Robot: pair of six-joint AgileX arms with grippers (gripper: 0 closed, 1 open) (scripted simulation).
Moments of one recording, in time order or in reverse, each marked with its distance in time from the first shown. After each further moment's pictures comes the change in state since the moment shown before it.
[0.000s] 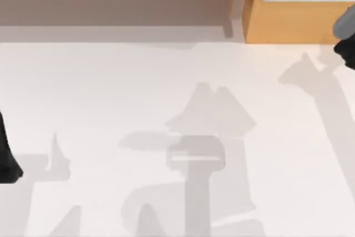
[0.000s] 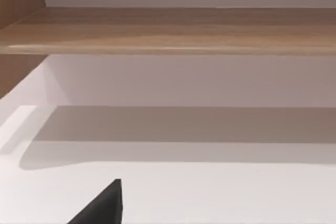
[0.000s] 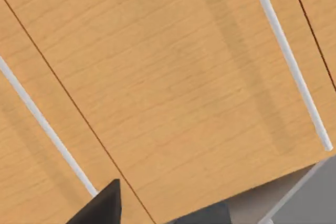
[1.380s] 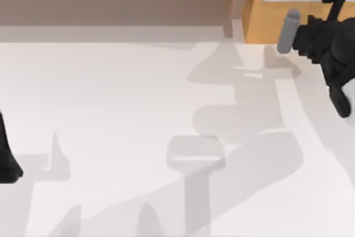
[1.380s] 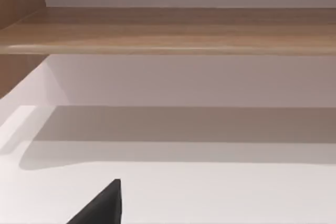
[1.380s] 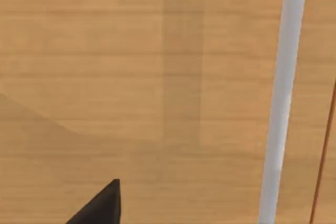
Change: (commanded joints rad) left arm 0.000 0.000 0.000 0.000 0.000 0.000; right arm 0.027 0.767 0.410 0.392 0.076 -0.502
